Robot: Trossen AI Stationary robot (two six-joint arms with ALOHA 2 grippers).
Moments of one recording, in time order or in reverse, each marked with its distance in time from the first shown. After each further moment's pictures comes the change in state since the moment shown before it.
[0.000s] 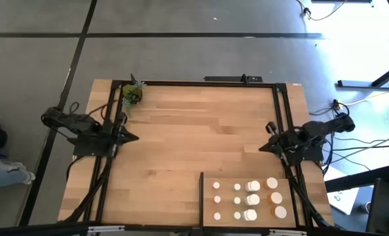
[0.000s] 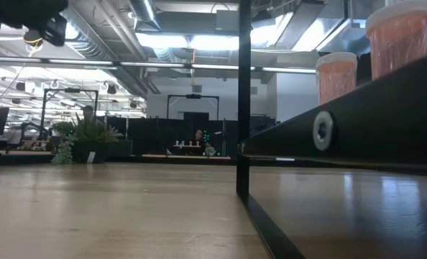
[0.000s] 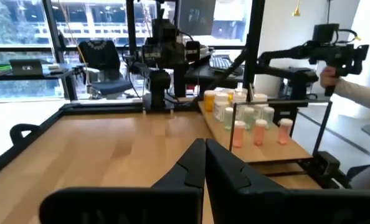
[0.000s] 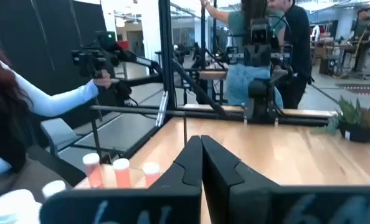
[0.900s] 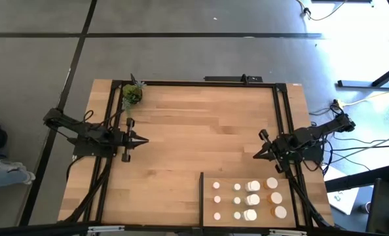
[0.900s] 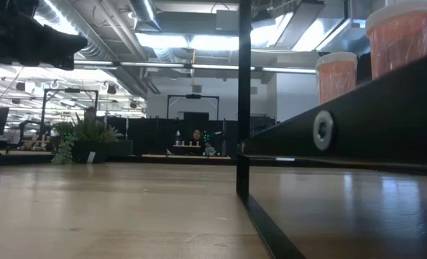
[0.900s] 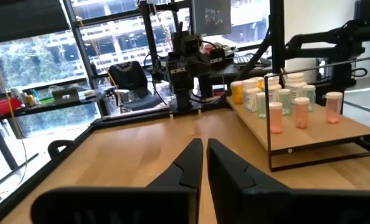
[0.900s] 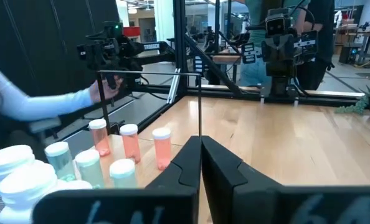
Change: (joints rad) left arm 0.000 0.012 -0.311 0.394 -0.096 0.207; right arm 0.000 0.016 -0.196 0.159 -0.061 0.004
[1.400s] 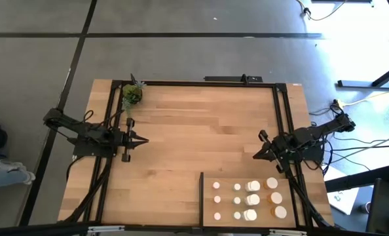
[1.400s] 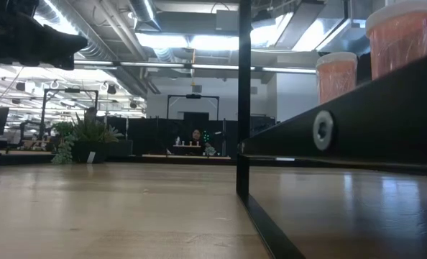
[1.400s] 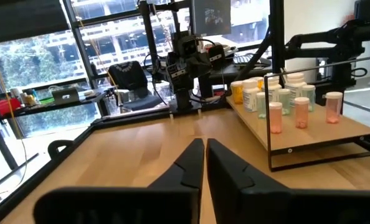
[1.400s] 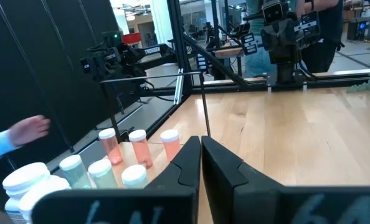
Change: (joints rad) left arm 0.000 0.000 0.000 0.000 0.001 0.002; right arm 0.000 0.000 0.000 -0.002 -0.002 0.134
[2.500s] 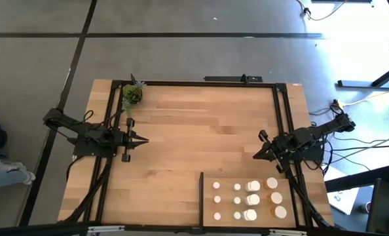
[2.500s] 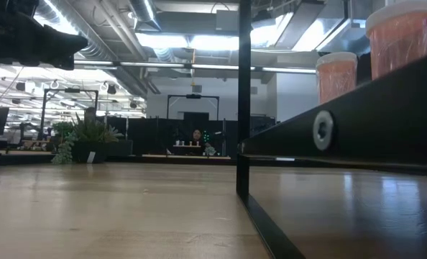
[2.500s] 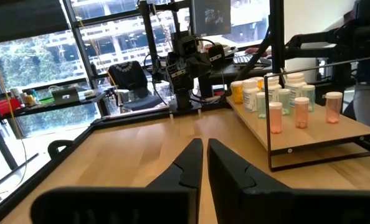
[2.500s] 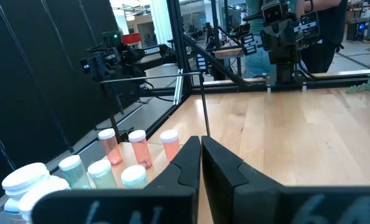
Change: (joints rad) left arm 0.000 0.000 0.000 0.000 0.001 0.000; right arm 0.000 0.000 0.001 0.001 0.001 -0.002
